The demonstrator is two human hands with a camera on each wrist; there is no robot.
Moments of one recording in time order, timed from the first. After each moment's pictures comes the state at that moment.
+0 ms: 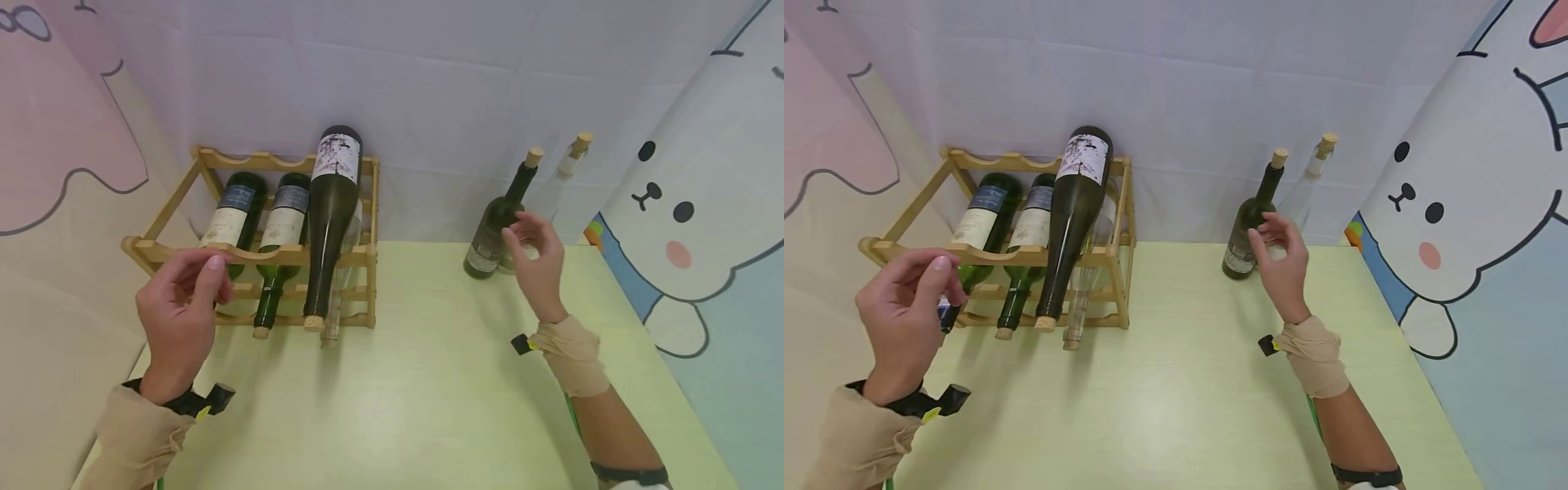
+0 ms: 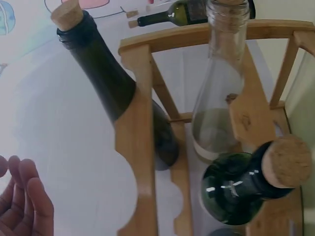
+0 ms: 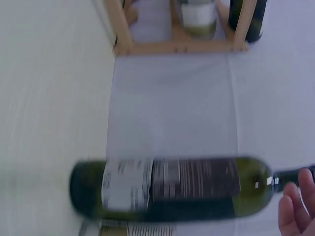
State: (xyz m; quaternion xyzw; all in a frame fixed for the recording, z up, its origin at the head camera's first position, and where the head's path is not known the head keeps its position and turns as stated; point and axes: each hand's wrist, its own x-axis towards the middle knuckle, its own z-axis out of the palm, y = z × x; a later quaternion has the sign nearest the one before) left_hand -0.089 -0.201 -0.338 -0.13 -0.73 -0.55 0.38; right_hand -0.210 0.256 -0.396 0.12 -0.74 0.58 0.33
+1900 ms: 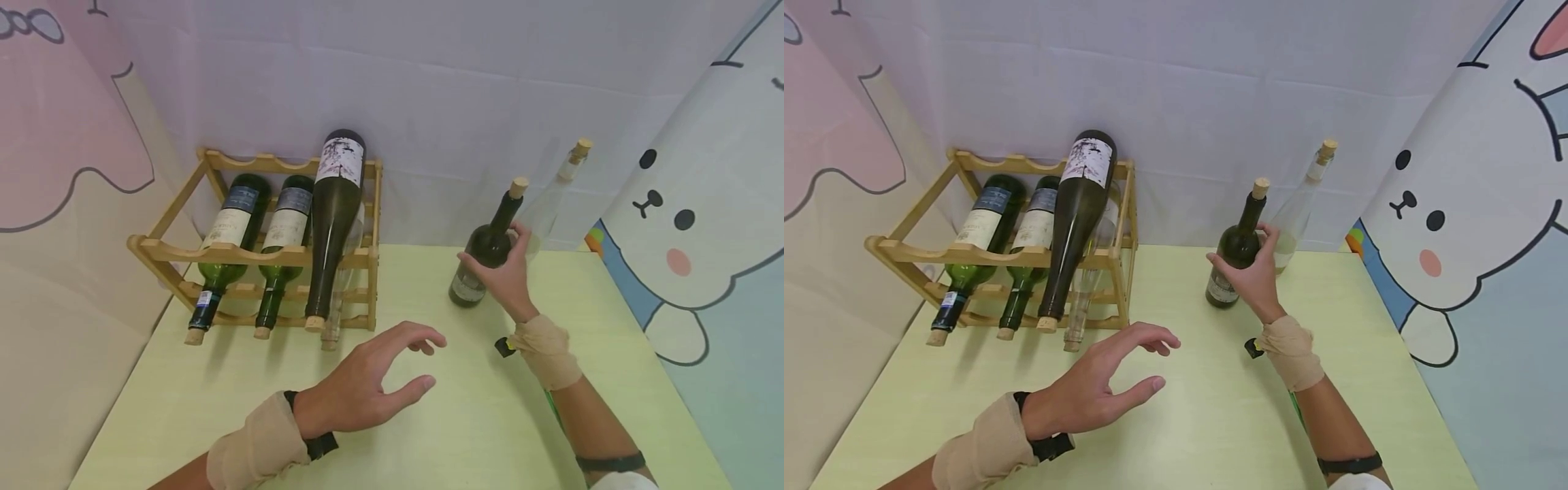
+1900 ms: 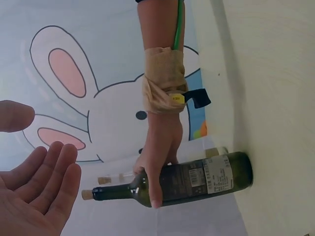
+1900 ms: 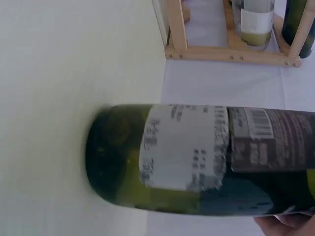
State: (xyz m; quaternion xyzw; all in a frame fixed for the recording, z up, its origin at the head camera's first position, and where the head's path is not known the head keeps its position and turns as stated) left_hand -0.055 -0.052 -0.375 -0.41 -0.76 -0.50 0.00; right_hand -0.222 0.237 -0.431 0.08 -0.78 0.58 0.20
